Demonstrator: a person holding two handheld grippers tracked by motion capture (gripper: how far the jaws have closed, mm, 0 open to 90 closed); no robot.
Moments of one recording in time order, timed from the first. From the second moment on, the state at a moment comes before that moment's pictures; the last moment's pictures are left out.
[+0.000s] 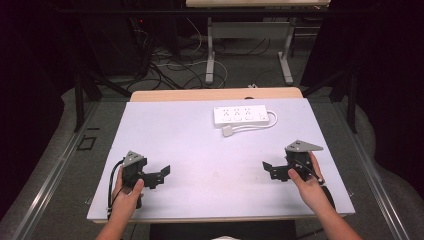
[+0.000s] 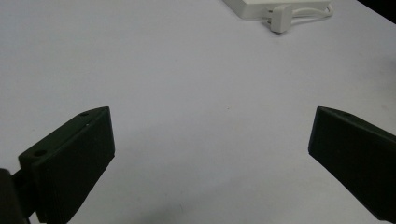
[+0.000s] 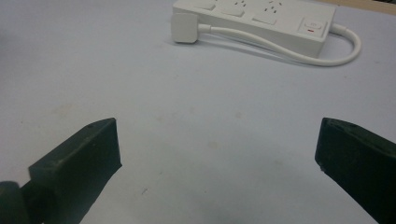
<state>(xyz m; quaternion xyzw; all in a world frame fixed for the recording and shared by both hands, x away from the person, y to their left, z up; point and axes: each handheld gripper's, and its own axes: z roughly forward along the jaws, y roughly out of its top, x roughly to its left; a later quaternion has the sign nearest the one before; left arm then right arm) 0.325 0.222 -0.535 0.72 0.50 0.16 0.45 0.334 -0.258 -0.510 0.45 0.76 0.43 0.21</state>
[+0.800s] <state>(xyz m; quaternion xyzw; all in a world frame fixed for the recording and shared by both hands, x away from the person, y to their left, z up) 0.325 0.224 -0.535 0.72 0.51 0.16 0.45 0.330 -0.312 -0.544 0.50 0.73 0.41 0.23</state>
